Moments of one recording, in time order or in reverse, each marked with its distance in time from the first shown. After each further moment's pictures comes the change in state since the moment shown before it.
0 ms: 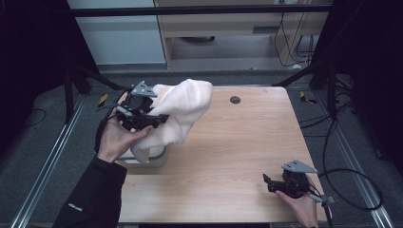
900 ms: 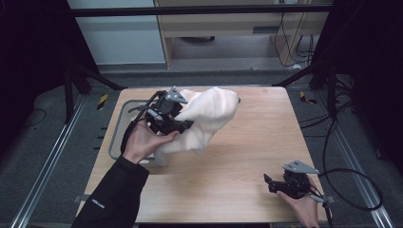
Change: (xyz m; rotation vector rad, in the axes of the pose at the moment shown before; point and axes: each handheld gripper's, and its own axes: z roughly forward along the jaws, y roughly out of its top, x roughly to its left) left arm -0.043 0.025 0.035 0.025 -0.072 0.082; right arm -0.001 -0.001 -0.002 -0.005 0.001 0.013
